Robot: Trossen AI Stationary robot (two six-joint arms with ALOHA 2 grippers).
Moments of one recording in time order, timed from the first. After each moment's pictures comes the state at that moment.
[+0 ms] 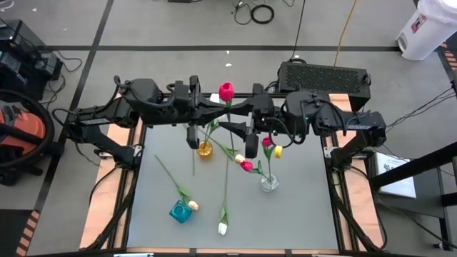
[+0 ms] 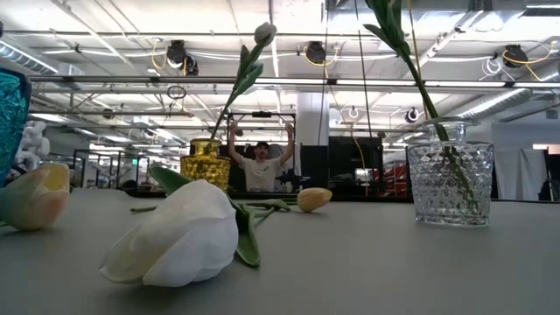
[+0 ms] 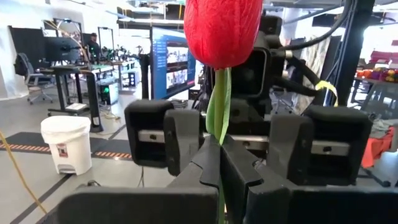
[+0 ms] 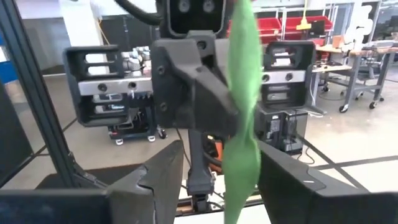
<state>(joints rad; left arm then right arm) -0.07 1.45 1.84 -0.29 -0.11 -0.02 0.14 1.61 1.99 -0.38 0.26 0.11</state>
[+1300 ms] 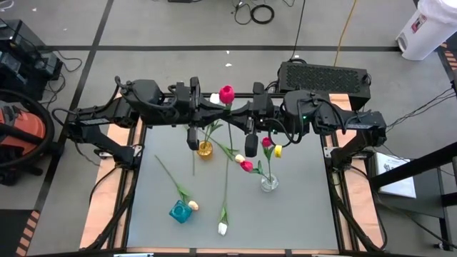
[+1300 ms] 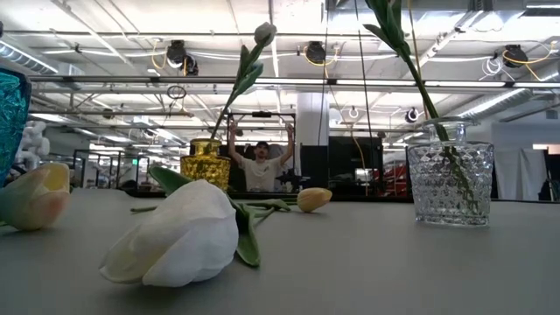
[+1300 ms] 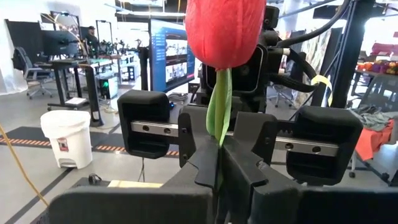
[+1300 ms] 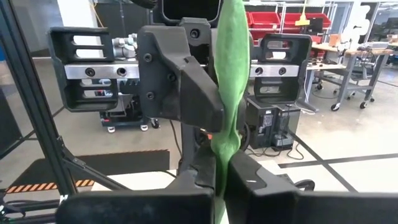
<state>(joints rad) -0.07 1.45 1.84 -0.33 -0.10 -0.02 0.14 1.61 1.99 -0.42 0.26 0.06</state>
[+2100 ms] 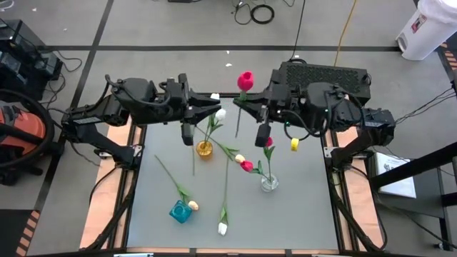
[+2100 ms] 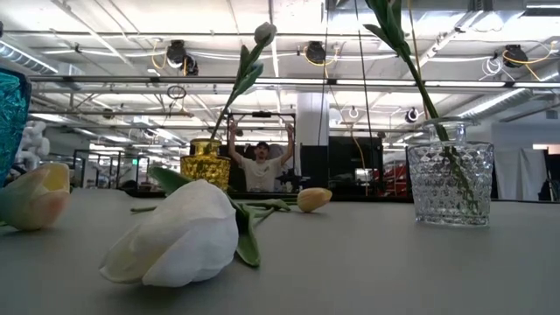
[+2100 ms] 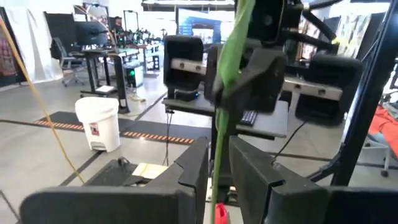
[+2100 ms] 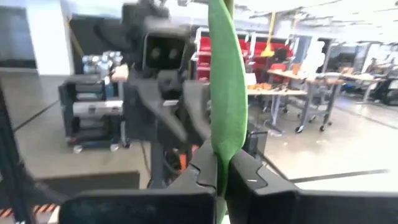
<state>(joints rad) -0.08 1.39 1.84 -0.43 -0.22 -0.02 0.14 1.53 1.99 -0.39 0.38 -0.04</state>
